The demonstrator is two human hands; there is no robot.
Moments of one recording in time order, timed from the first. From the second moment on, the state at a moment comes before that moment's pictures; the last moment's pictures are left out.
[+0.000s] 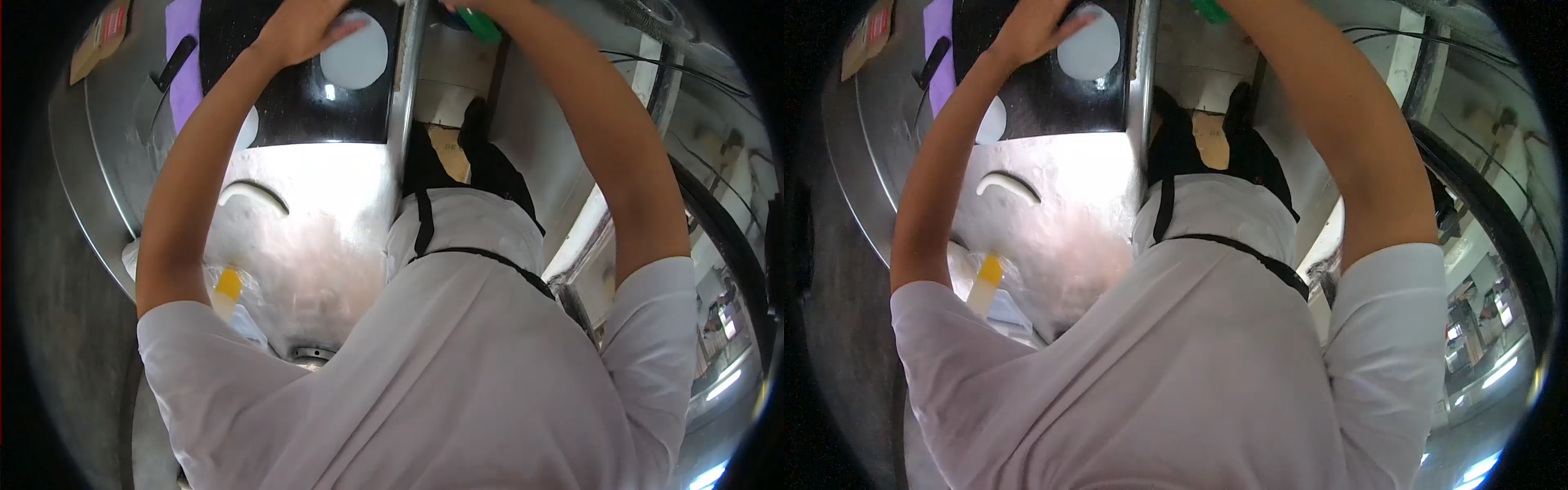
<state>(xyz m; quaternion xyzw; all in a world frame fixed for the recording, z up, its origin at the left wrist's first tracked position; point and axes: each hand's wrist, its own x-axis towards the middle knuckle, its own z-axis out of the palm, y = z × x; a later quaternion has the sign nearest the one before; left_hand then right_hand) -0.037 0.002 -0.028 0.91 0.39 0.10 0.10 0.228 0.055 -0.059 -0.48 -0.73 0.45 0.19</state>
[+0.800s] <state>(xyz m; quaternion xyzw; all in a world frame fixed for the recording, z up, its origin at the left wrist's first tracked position) -0.111 -0.059 0.012 0.66 0.60 0.14 0.42 0.326 -0.113 -0.042 -0.57 -0.66 0.47 0.11</state>
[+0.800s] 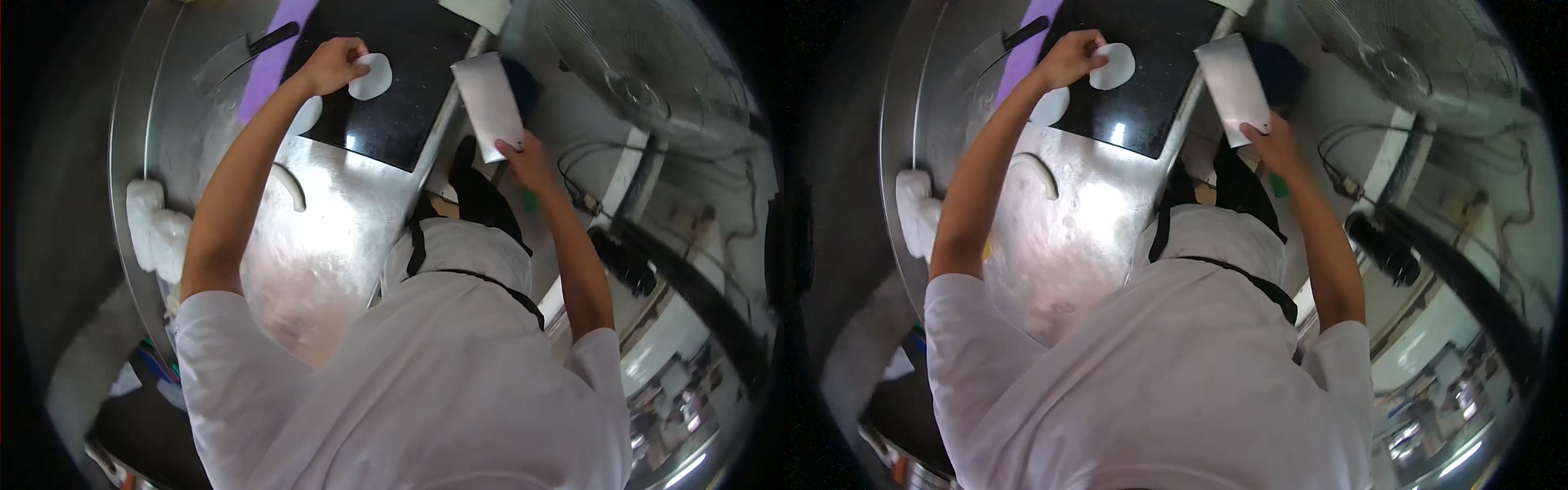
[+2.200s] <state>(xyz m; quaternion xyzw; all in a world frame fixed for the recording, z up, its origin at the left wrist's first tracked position) -0.065 -0.257 -0.006 -0.16 0.57 0.76 0.28 0.217 -0.075 -0.009 -0.40 -0.66 0.64 0.02</state>
